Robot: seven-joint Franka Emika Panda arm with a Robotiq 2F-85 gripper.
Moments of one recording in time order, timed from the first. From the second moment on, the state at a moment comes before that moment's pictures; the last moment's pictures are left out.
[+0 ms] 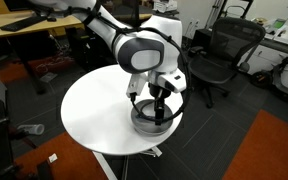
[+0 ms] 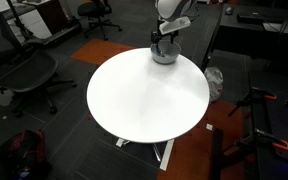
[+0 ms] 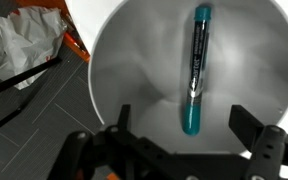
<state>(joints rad) -0.15 0.79 -0.25 -1.58 0.05 2.39 0.45</state>
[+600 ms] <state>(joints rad) -0.18 0.89 -0.24 -1.44 0.05 2.34 0.41</state>
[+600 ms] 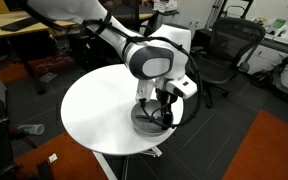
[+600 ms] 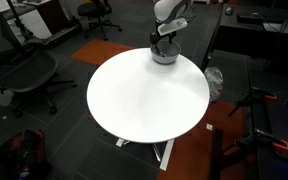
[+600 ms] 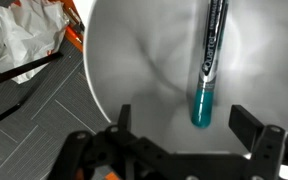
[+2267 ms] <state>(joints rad) -0.19 0.97 -0.21 -1.32 0.05 2.19 0.34</state>
